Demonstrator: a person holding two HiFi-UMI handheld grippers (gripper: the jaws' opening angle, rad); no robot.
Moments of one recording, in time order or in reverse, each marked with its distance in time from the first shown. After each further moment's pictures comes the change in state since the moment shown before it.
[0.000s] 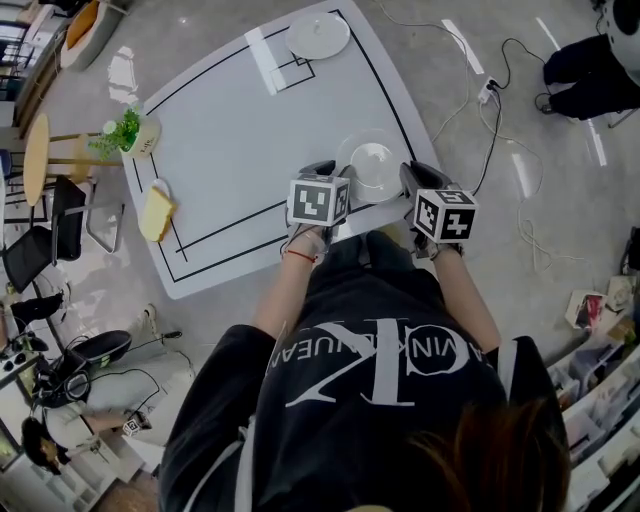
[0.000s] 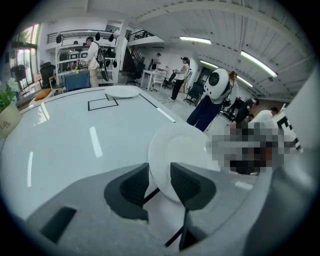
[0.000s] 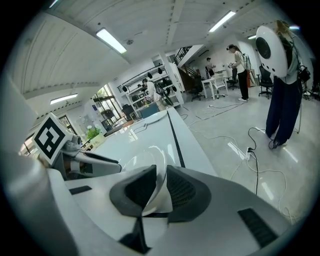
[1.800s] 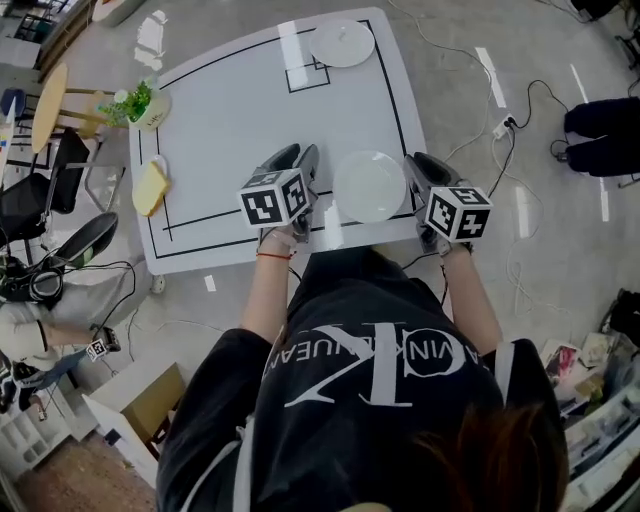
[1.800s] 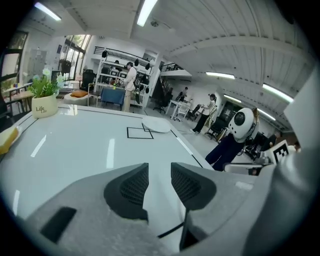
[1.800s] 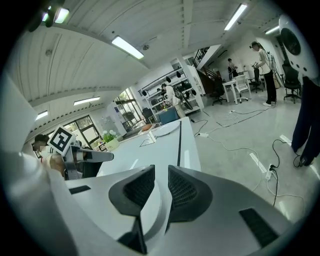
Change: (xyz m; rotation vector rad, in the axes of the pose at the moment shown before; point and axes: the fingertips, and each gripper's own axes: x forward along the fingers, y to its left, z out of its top) left arm -0.047 0.068 0.055 -0.278 -0.340 0.184; right arm 0.026 -0.015 0.068 -0.106 -0.044 0.231
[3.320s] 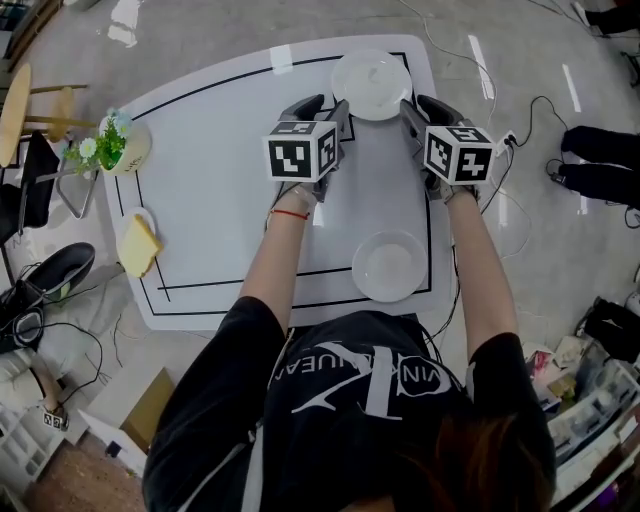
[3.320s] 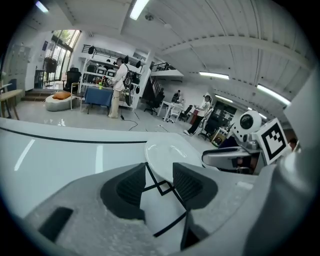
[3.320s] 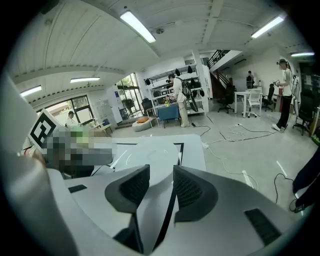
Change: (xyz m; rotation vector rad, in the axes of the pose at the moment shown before) left arm 0.187 0.060 0.139 0.061 -0.010 -0.122; right arm 0.228 -0.052 0.146 -0.203 0.079 -0.079
